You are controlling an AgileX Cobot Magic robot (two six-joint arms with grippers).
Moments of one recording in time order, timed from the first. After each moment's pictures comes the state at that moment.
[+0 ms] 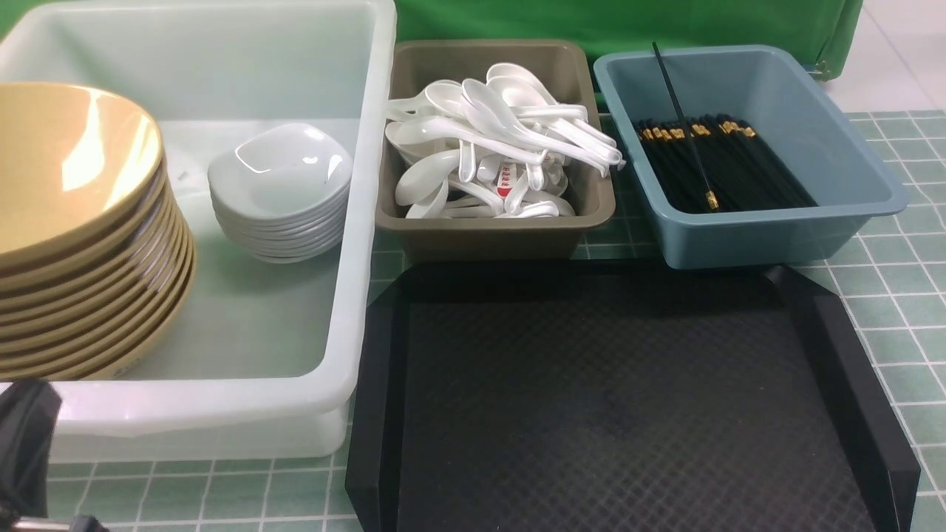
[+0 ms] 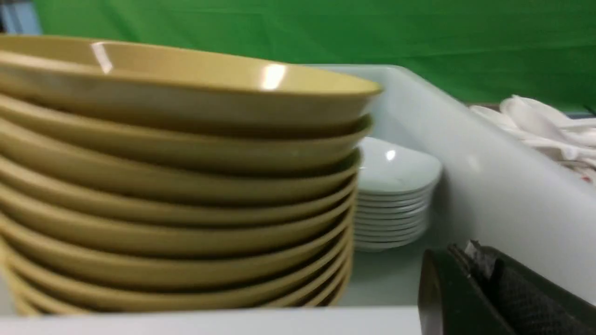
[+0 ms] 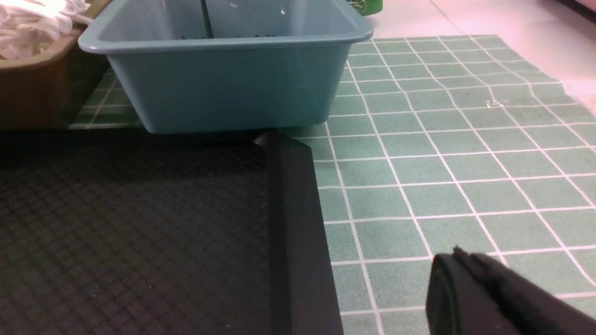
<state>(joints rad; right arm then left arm) -0.09 -0.01 0.03 -0.06 0.32 0.08 -0.02 0.08 0.02 -0.08 -0.02 0.03</state>
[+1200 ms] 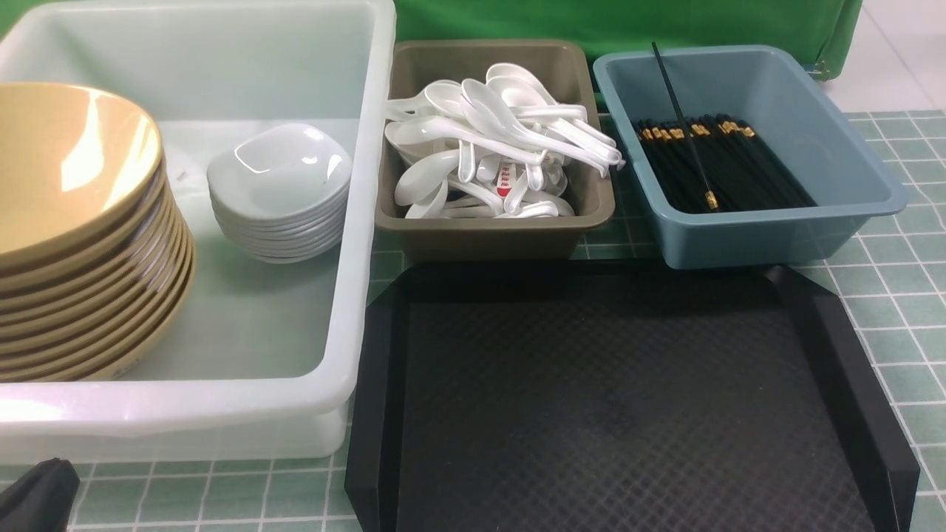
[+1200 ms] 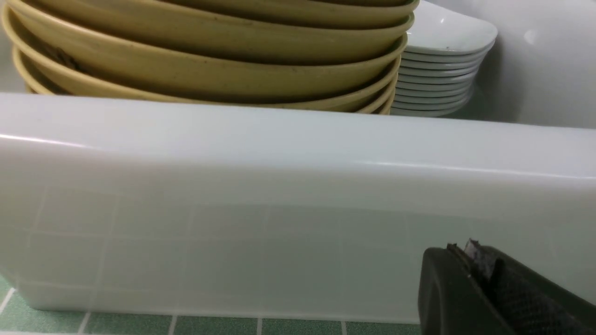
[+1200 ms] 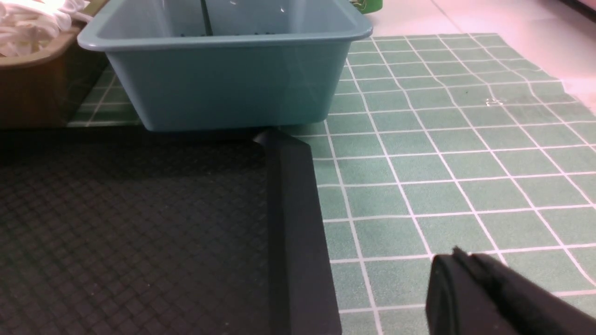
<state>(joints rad) -0.09 -0.01 0.03 -0.06 0.32 0.08 0.02 -0.01 0.03 -0.06 0.31 -0.02</state>
